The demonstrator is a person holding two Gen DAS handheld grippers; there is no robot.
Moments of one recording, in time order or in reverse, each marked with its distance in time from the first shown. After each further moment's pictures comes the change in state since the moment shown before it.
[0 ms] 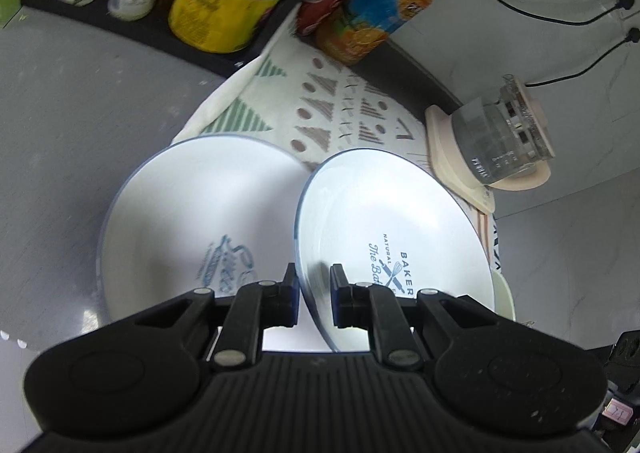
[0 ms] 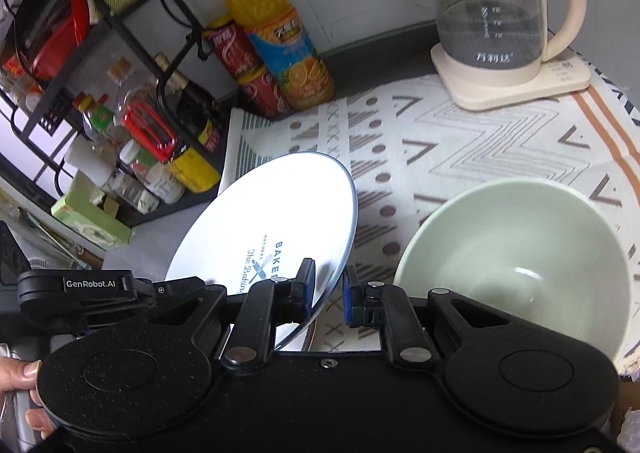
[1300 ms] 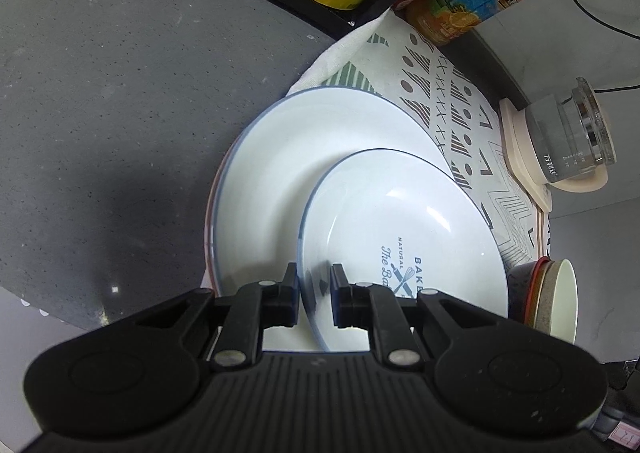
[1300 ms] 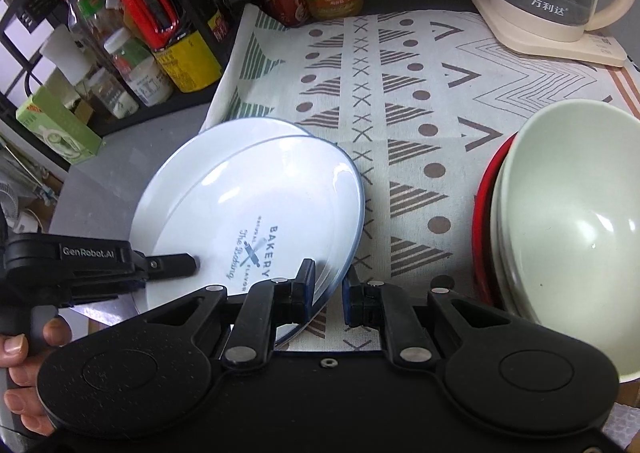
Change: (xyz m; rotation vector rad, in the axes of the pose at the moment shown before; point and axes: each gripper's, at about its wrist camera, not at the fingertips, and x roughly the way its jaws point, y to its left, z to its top) left arm 0.018 0.068 -0.013 -0.084 0.050 0.089; right arm 0.056 0.054 -0.037 -0.130 0.156 -0.116
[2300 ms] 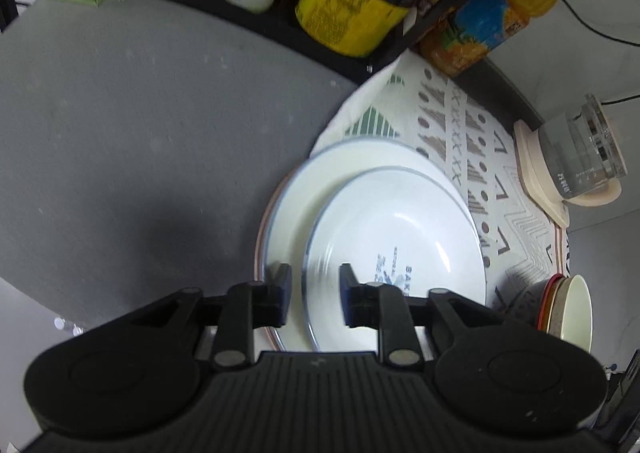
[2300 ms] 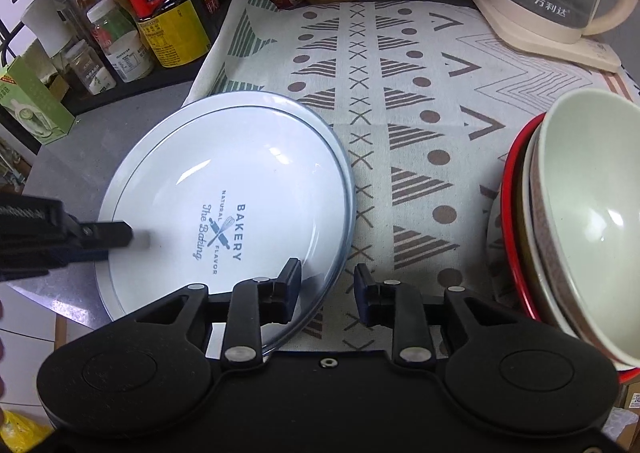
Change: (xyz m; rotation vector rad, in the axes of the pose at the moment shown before) left arm -0.036 0.001 0.010 0.034 -0.097 0.093; right arm 0.022 0.015 -0.013 -0.021 -0.011 -0.103
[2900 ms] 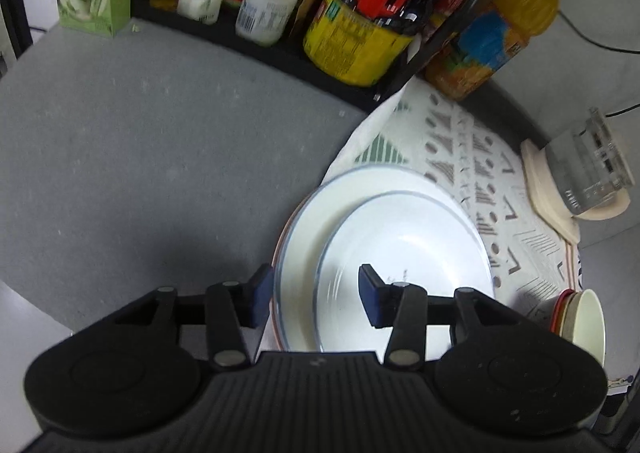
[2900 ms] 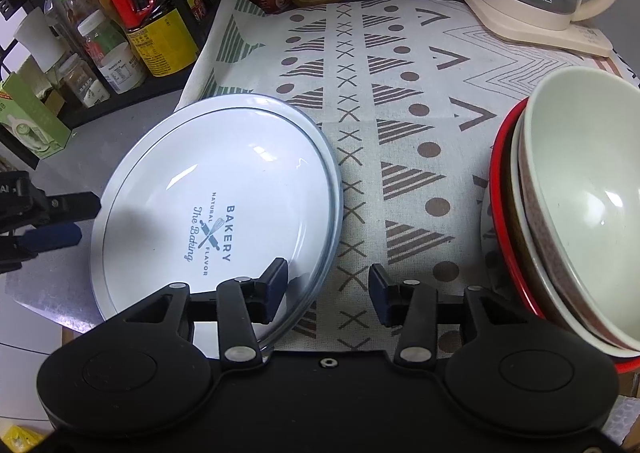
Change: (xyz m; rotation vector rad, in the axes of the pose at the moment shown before) left arm -0.001 0.001 -0.001 0.003 -0.066 0.038; right arm 0.002 -0.007 -0.005 0.044 -0.014 0.014
